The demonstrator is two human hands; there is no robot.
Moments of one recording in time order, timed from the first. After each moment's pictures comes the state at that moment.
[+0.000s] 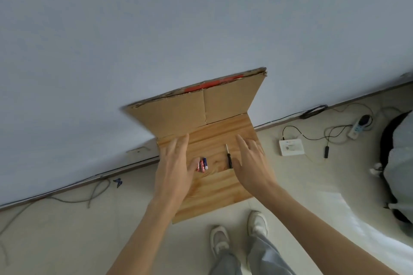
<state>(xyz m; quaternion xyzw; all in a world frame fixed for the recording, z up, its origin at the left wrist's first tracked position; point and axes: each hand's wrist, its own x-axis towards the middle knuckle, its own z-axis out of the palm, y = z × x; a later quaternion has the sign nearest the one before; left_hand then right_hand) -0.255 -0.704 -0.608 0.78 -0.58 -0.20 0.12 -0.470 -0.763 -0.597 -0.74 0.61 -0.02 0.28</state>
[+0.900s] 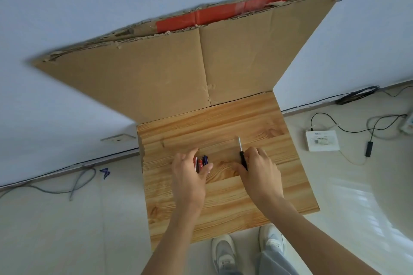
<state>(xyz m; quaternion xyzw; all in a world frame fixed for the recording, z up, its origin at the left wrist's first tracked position) -0.297 -0.727 -0.833 0.86 -0.40 -0.26 0.18 -0.464 -0.788 -0.808 -0.69 0.66 0.00 0.29</state>
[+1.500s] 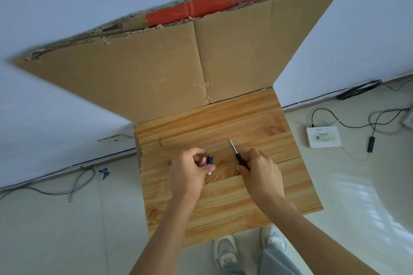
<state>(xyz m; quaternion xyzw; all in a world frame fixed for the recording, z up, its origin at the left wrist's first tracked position) -0.286 -0.745 -0.837 0.84 -0.36 -0.35 0.21 -0.469 -0.785 -0.820 -0.67 0.67 -0.02 0.32</state>
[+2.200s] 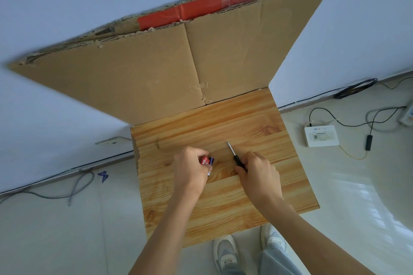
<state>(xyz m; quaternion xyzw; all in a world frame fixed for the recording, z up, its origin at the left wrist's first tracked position) -0.297 -0.761 -0.823 0.84 -0.38 -0.36 0.17 -0.471 -0.783 -0.817 -0.68 0.67 0.01 0.30</state>
